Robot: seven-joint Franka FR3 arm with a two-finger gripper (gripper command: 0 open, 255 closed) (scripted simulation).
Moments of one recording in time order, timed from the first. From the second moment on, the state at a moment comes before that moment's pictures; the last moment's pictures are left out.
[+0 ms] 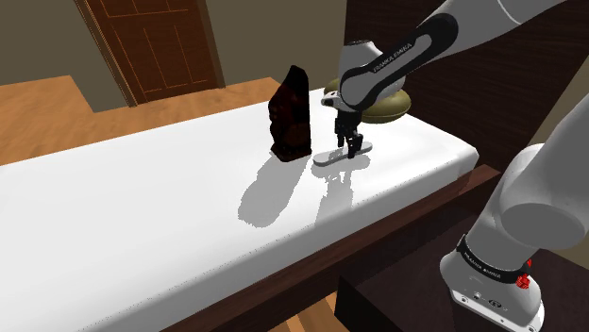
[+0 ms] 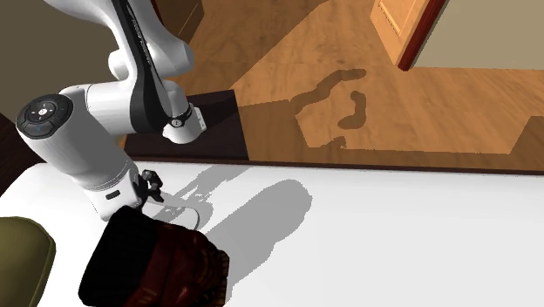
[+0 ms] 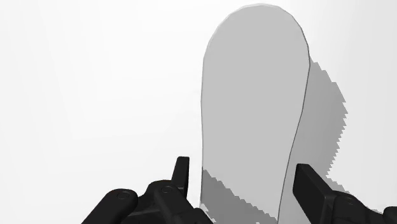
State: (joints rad) arm 0.11 -0.14 -0.17 -2.46 -0.03 2.32 -1.18
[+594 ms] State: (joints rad) arm 0.11 -0.13 -0.17 -2.46 -0.03 2.33 -1.18
